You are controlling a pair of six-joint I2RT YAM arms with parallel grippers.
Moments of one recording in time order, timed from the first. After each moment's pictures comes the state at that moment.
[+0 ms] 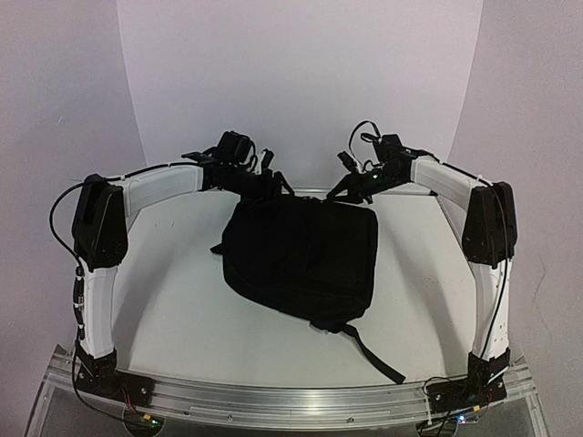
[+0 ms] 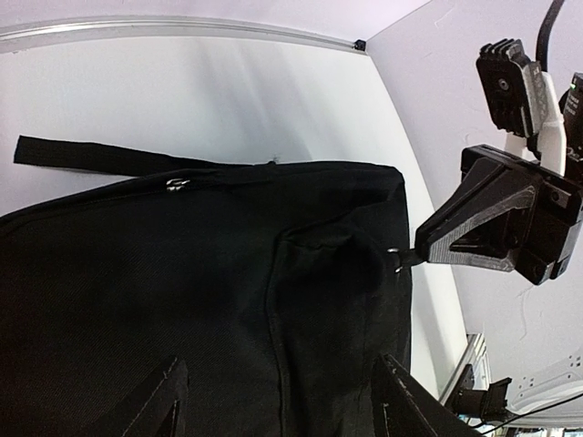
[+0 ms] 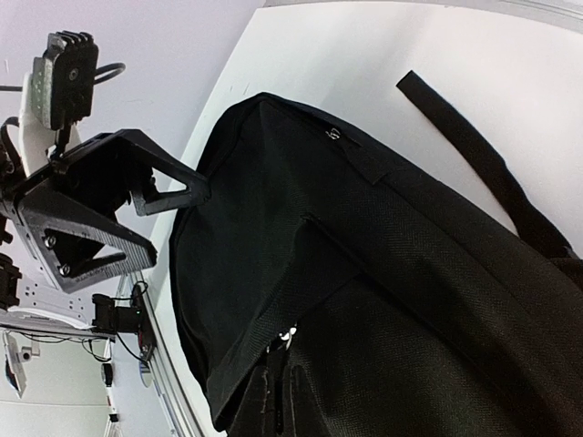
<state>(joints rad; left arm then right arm) -0.60 2.10 1.86 -0.42 0.43 -0.54 0.34 2.20 1.99 -0.67 -0.86 0.22</state>
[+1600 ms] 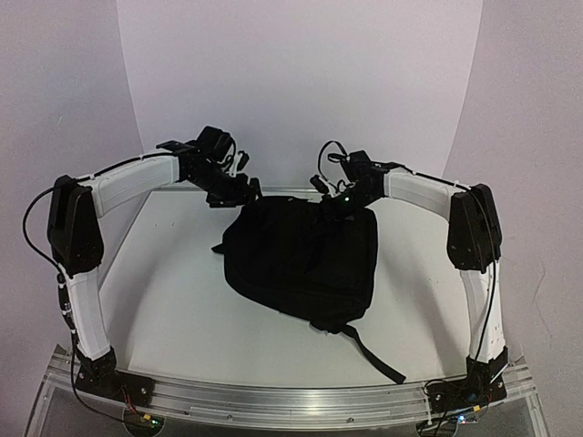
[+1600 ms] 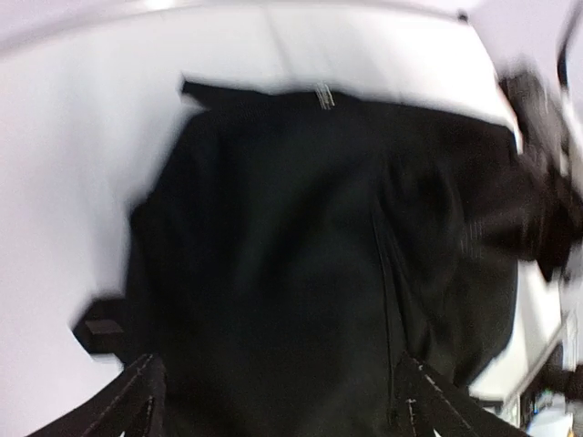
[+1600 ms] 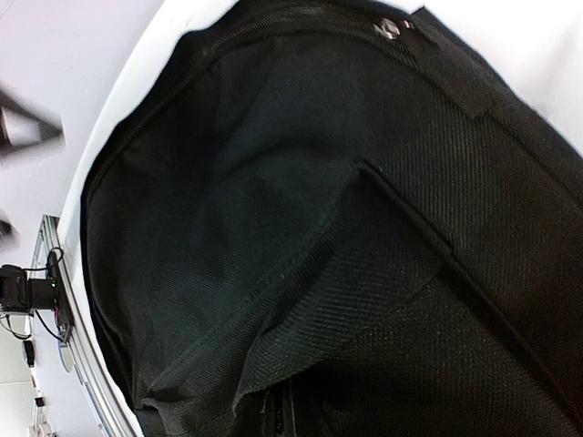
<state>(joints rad) -0.56 1.92 1.74 -0.70 0.21 -0.34 0.51 2.25 1.96 -0.70 -0.60 0.11</state>
